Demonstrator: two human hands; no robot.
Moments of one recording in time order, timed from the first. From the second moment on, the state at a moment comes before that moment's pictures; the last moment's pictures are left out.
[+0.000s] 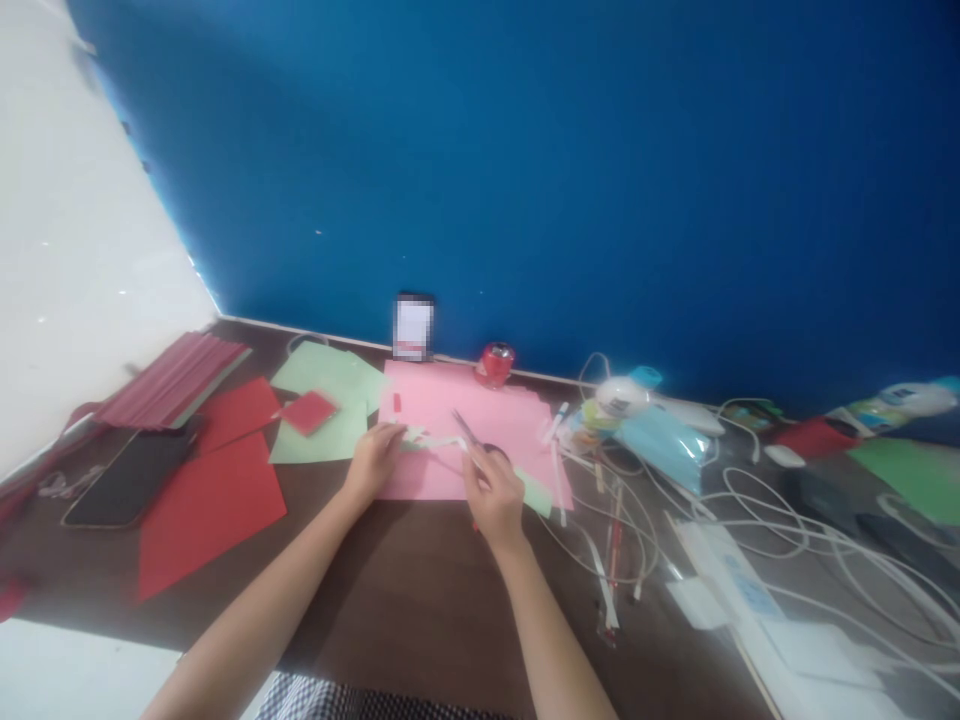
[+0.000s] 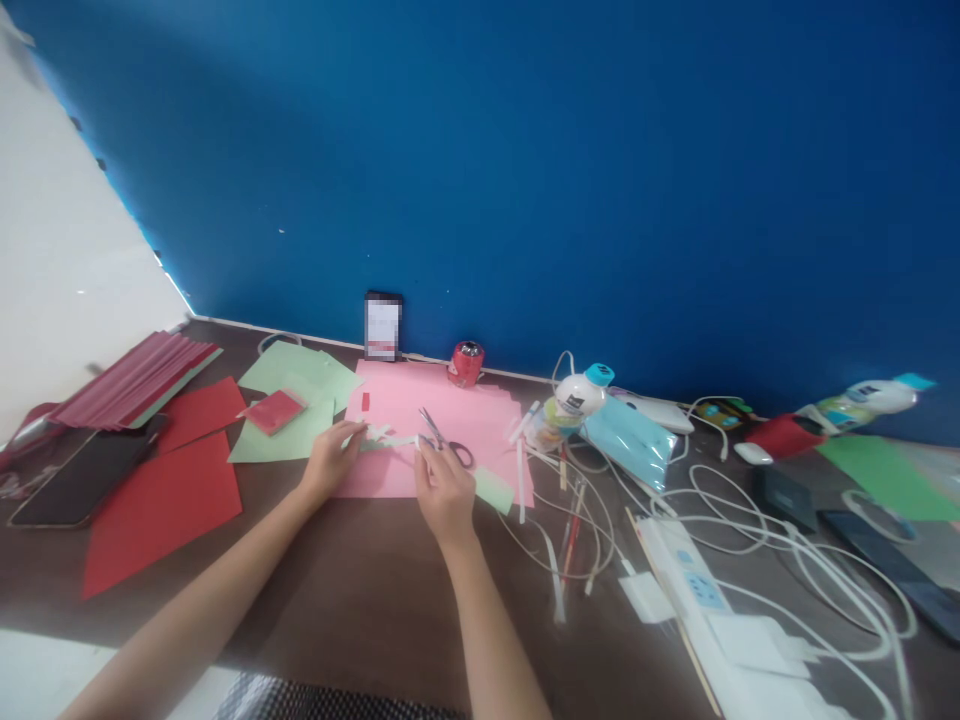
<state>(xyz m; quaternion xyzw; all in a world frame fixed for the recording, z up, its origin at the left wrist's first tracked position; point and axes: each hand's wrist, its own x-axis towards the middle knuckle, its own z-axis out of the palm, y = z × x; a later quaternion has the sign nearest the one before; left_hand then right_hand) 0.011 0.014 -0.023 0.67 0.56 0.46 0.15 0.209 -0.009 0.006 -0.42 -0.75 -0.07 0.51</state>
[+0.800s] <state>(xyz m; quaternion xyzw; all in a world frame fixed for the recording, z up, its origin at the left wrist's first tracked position) 0.028 0.006 -0.014 0.67 0.50 0.48 0.27 0.212 -0.008 0.014 -0.47 -0.70 0.02 0.54</state>
